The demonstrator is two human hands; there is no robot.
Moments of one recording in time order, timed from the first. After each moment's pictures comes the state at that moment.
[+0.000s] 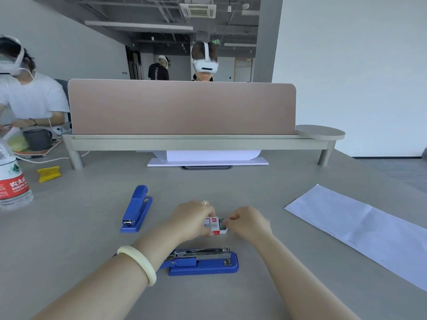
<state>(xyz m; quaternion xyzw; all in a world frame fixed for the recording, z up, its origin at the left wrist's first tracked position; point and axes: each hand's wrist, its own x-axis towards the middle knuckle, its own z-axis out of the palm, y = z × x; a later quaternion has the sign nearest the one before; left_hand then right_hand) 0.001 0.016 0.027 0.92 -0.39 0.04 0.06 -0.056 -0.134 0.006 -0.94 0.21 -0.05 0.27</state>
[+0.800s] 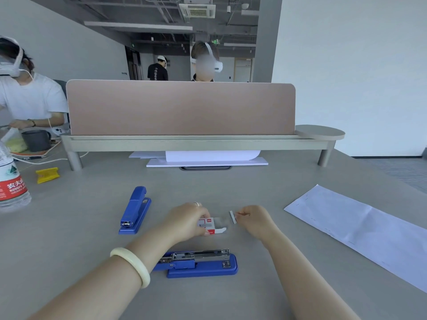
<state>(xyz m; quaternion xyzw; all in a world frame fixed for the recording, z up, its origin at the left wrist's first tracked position) 0.005 0.023 0.024 0.93 -0.36 0.00 0.09 -0.055 -0.156 0.004 -0.88 0.21 -0.06 0.42</state>
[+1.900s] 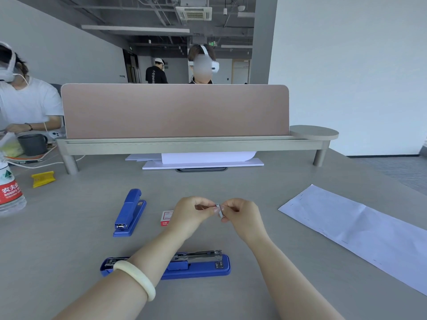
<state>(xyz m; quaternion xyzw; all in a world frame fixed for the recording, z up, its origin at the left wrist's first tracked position) -0.021 -0.001 0.035 0.80 -0.21 -0.03 0.57 -0.067 -0.136 0.016 -0.82 0.11 -0.19 0.52</state>
